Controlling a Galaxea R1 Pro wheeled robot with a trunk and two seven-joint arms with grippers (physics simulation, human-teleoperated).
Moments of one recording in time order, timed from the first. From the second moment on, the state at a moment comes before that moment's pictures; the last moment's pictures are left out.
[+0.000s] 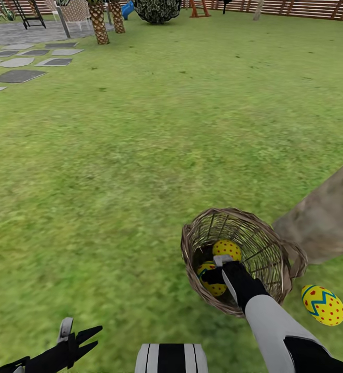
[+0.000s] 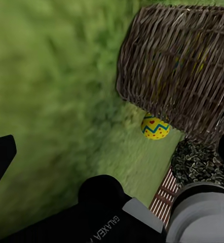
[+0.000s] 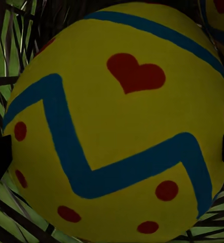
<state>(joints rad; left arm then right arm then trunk) -0.40 0.38 -0.28 -0.33 0.90 0.50 -1.17 -0.81 0.10 -0.16 -0.47 0.33 0.57 0.17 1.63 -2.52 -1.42</state>
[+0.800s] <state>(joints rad) -0.40 0.37 -0.28 -0.33 0.89 0.50 -1.18 -0.81 0.10 -0.16 -0.43 0.37 0.57 0.15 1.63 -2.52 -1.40</state>
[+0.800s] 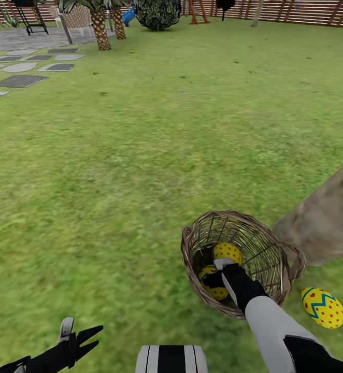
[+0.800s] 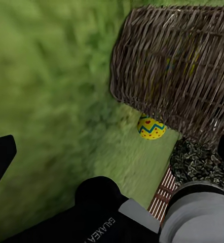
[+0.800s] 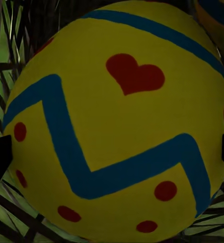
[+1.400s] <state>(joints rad) -0.40 0.37 -0.28 -0.33 0.89 0.50 -1.18 -0.81 0.10 -0.16 -0.40 0.37 0.57 0.15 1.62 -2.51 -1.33</state>
